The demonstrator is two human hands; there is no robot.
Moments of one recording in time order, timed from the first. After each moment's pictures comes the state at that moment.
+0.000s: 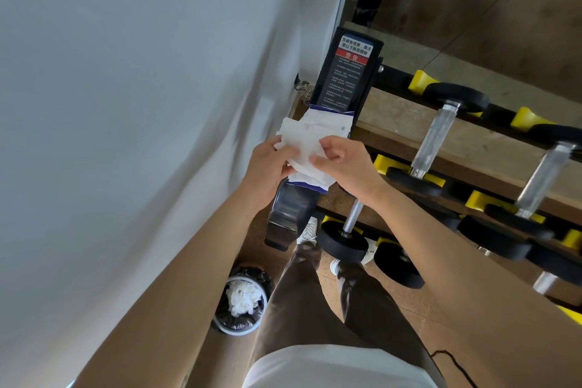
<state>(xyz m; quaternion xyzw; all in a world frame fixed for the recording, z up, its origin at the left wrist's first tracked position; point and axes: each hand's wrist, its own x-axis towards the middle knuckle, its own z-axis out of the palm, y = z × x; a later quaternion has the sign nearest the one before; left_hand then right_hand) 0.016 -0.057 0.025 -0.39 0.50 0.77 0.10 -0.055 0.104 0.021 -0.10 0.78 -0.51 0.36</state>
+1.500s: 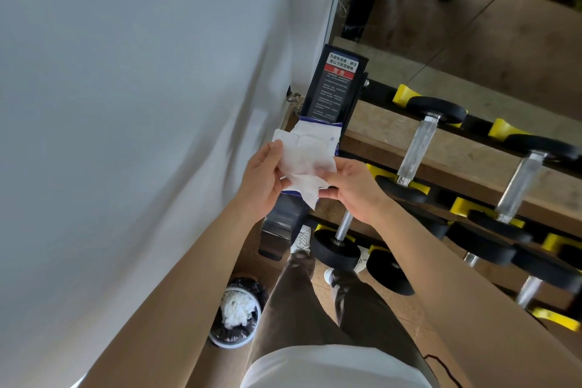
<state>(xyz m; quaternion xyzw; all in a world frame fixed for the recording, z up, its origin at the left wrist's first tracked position) 0.015 -0.046 0.040 -0.39 0.43 0.81 0.07 -0.046 0.120 0.042 0.10 0.62 -0.63 0.46</state>
